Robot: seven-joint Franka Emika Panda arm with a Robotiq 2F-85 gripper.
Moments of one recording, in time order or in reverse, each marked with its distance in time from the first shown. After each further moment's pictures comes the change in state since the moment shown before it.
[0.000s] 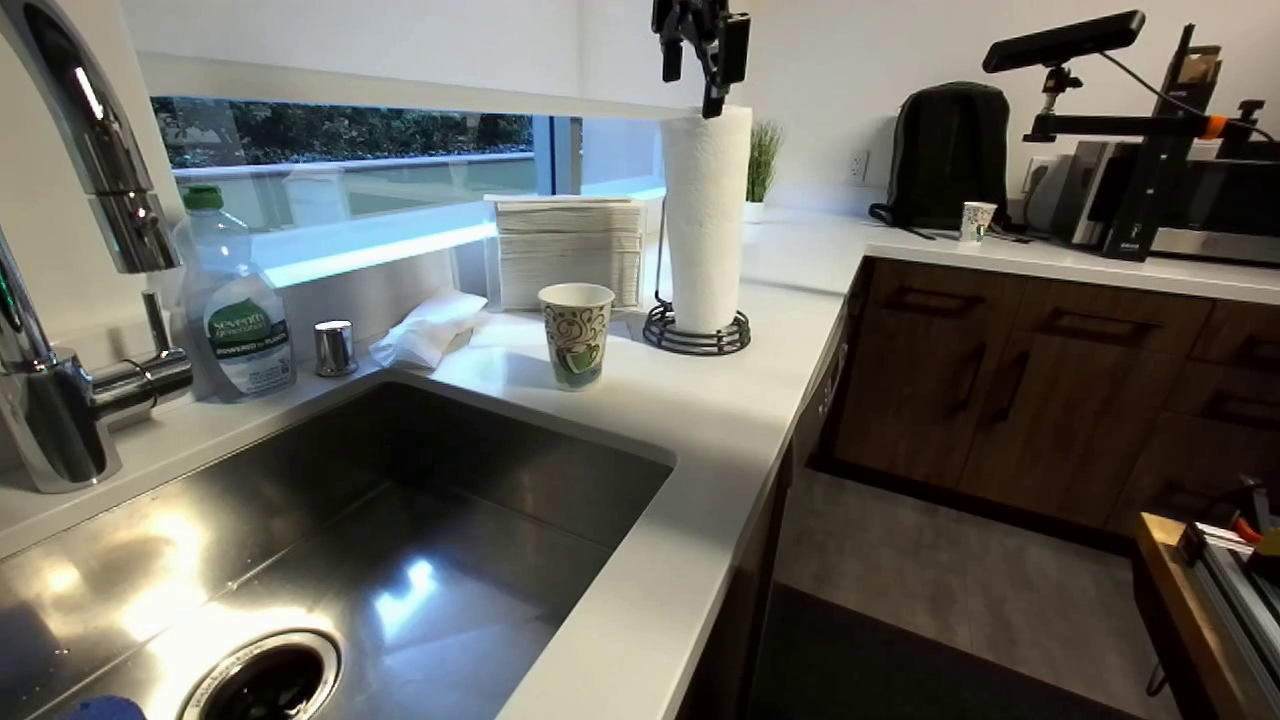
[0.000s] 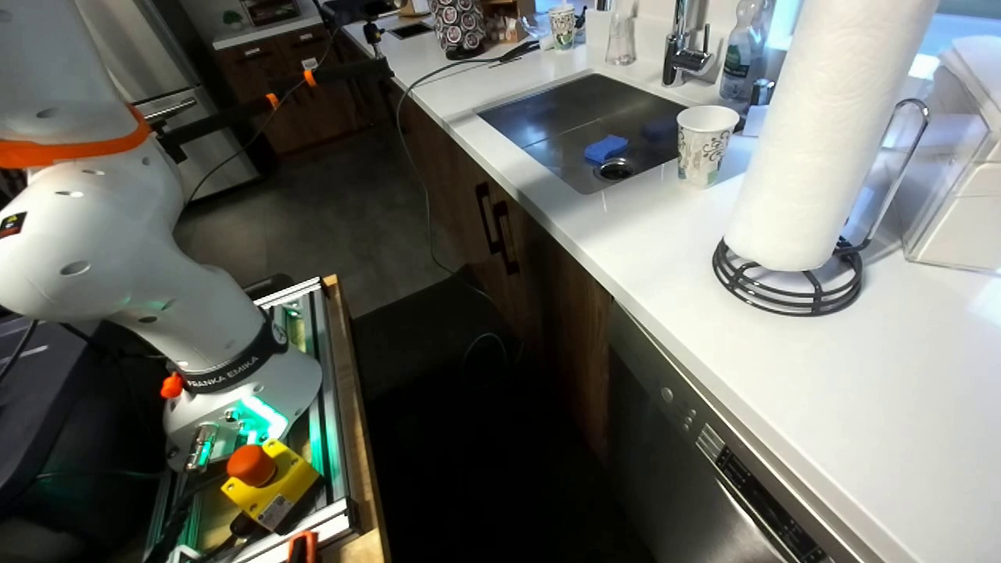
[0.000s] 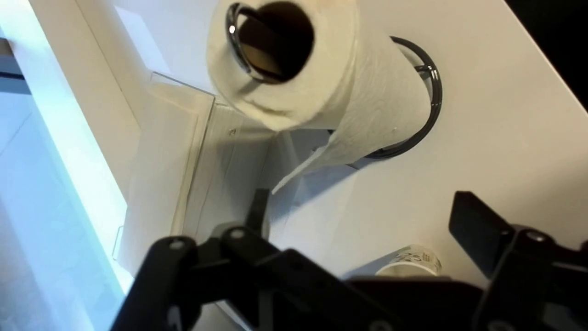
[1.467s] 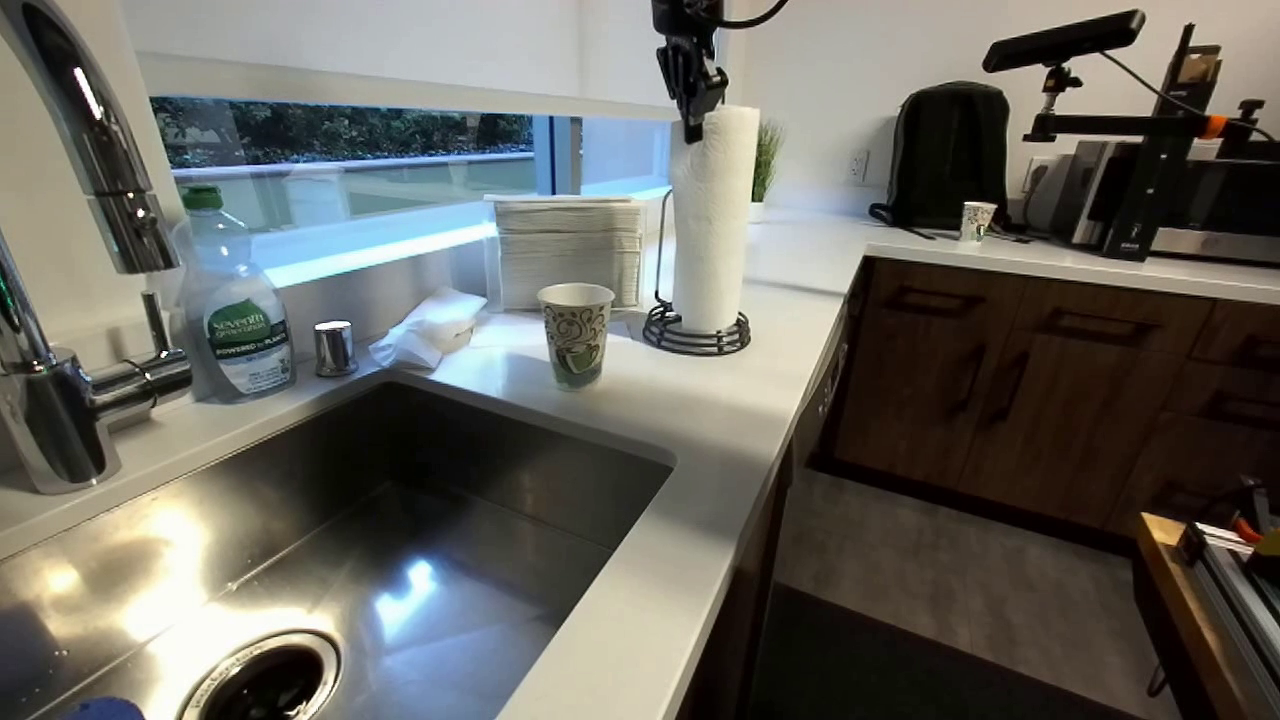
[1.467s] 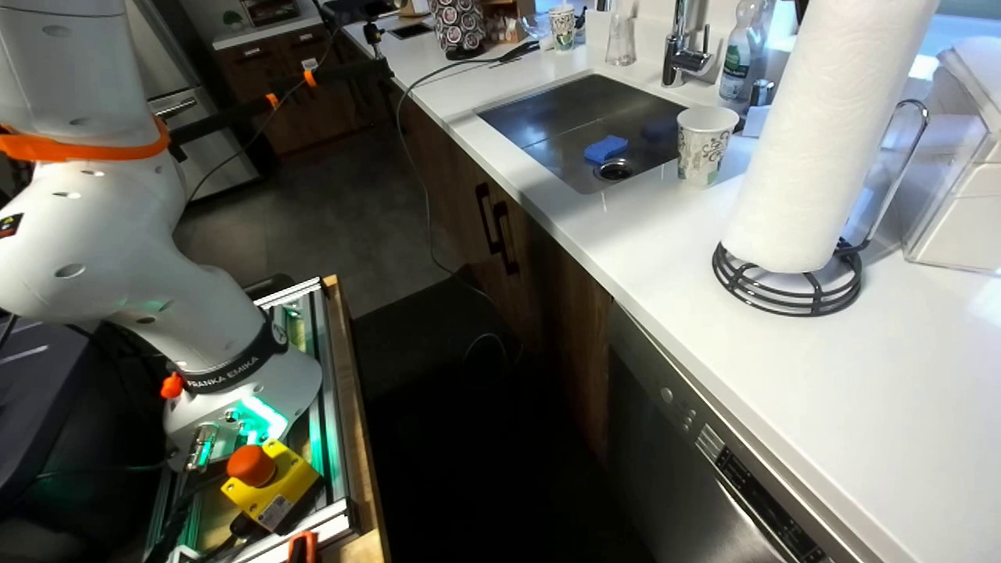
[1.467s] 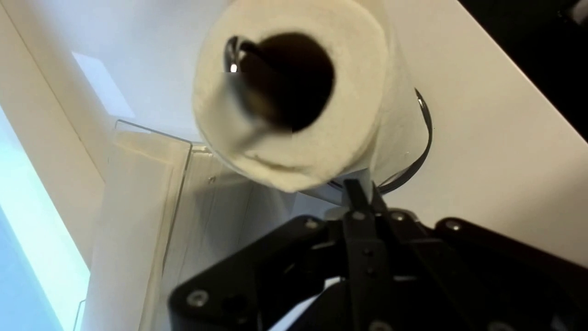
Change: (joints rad) arm -0.032 0.170 -0.002 0.199 0.005 -0.157 0.001
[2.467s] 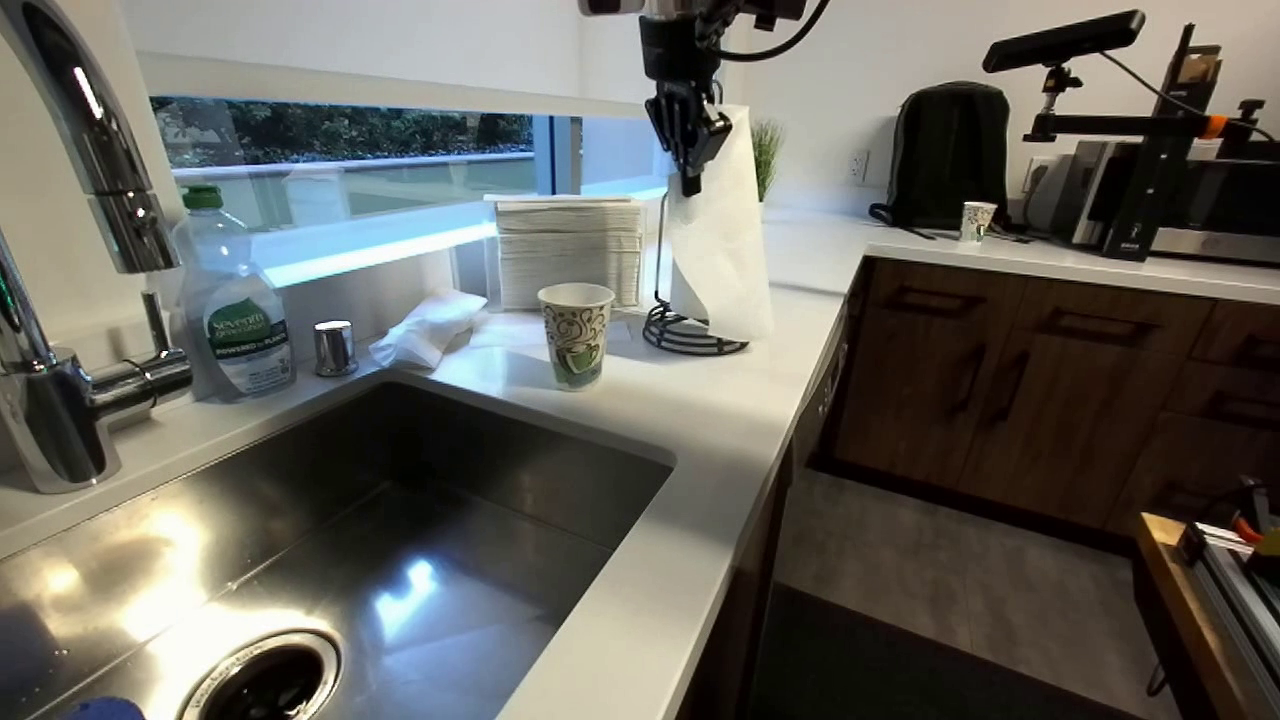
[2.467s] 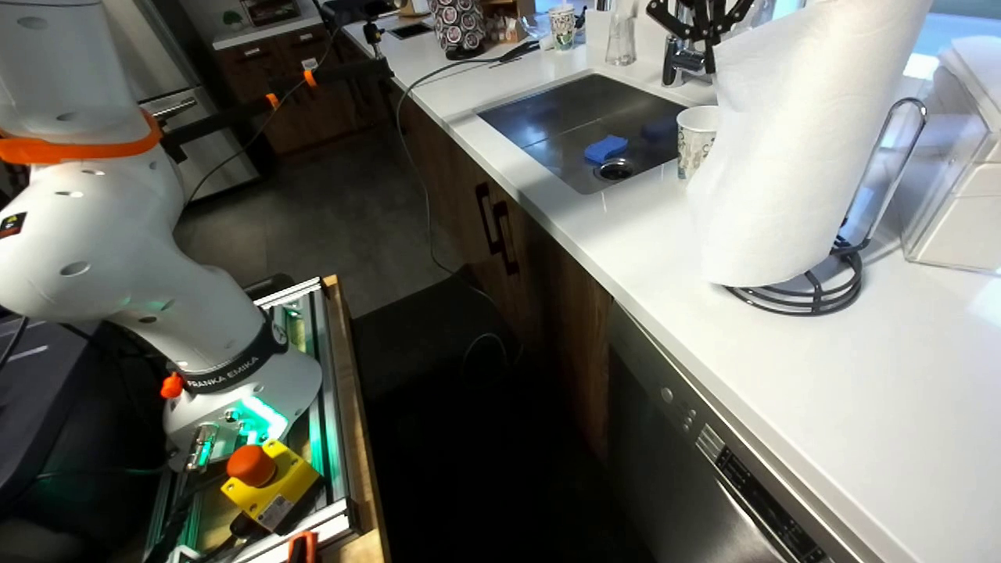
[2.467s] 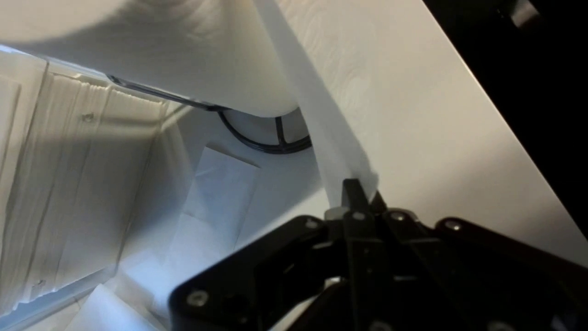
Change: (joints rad) arm 0.029 -0.077 0.061 -0.206 0.058 0.024 0.001
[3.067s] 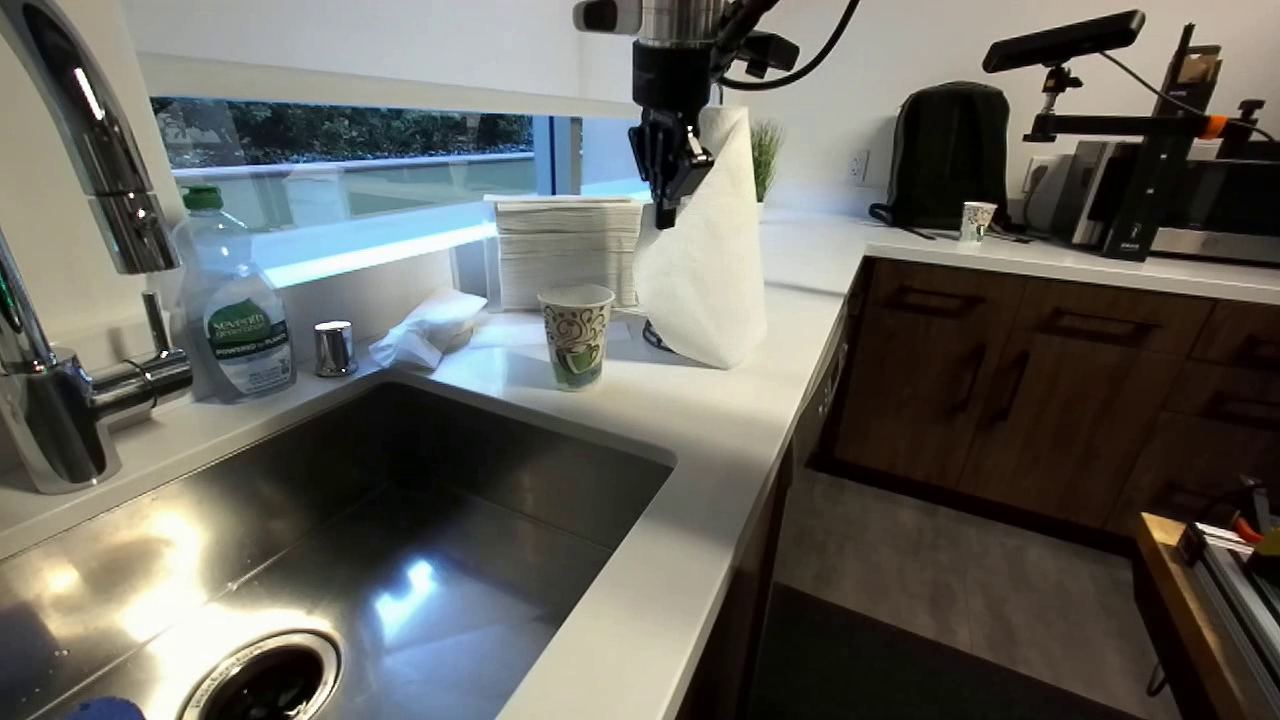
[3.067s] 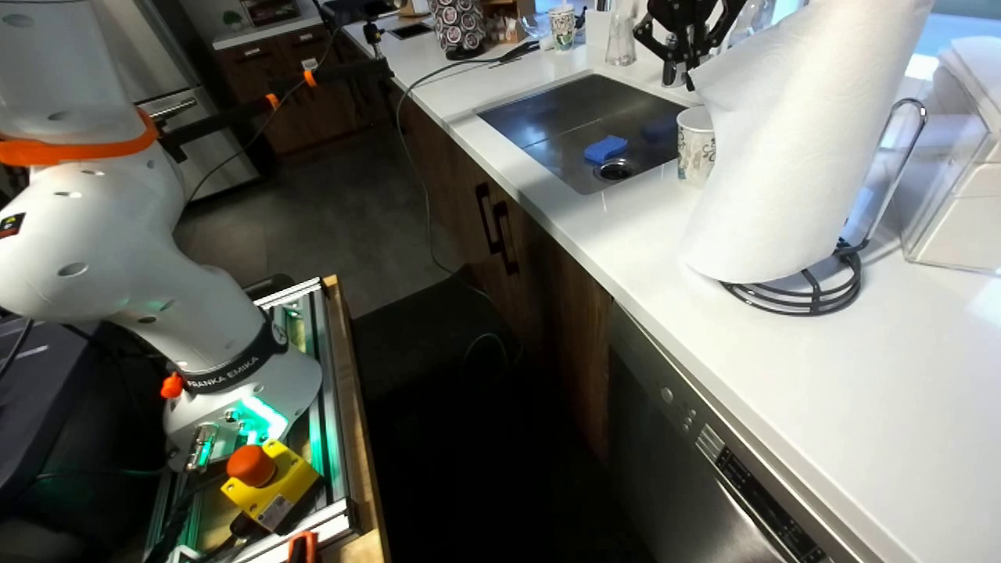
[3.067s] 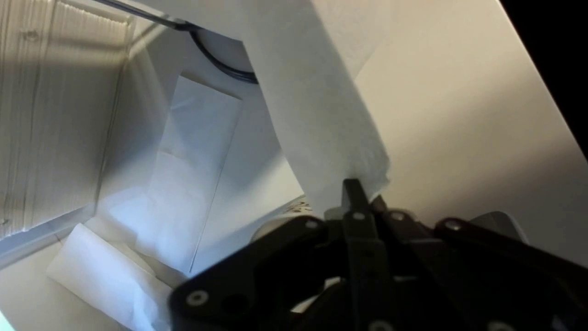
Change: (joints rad) arm -0.012 -0.035 0.014 -0.130 0.133 0.189 -0.018
